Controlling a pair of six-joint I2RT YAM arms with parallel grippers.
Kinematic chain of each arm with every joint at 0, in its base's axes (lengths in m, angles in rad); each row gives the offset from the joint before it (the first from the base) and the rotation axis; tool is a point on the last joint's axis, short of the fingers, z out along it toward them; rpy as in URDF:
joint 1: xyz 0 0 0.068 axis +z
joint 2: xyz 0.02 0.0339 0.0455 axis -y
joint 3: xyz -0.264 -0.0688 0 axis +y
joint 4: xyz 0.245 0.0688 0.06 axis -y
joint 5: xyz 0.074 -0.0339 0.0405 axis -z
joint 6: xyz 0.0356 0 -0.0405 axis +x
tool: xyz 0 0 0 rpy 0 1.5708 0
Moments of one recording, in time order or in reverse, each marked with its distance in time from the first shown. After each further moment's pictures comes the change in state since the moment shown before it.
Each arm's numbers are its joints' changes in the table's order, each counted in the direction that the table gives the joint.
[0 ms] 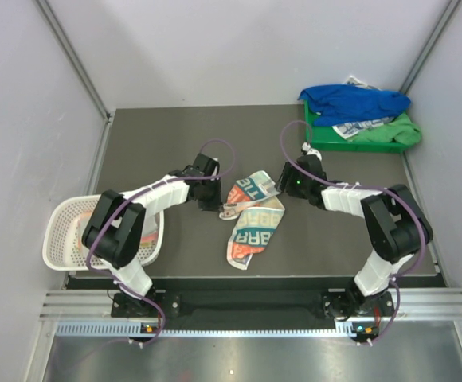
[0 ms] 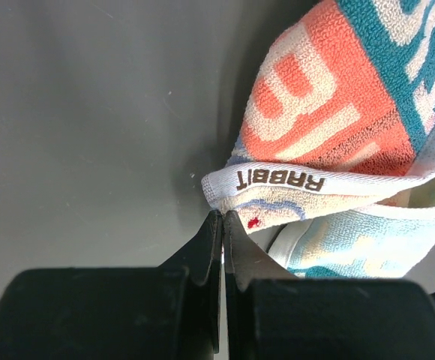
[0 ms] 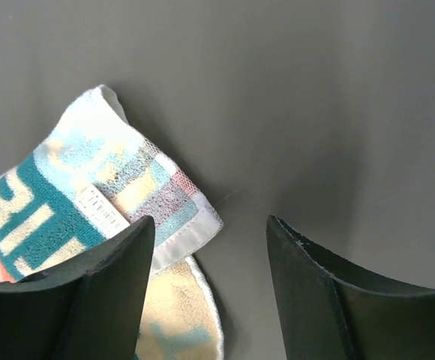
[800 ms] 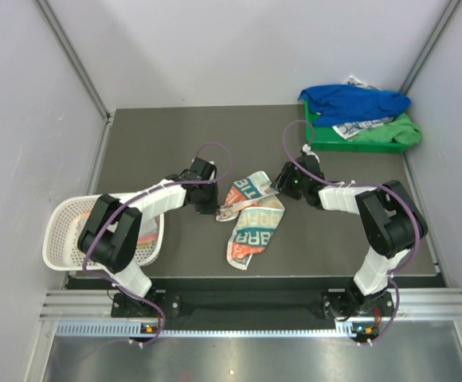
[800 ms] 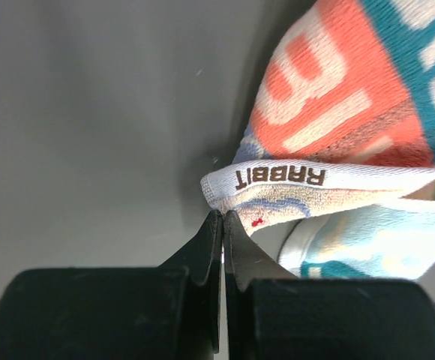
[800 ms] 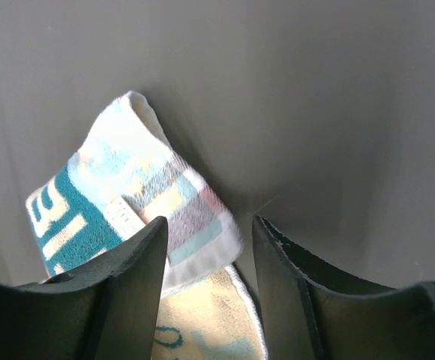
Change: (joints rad) left arm 0.002 0.040 0.043 0.010 -0.035 -0.011; right arm 0.003 -0.060 -0.012 0.053 -0.080 0.142
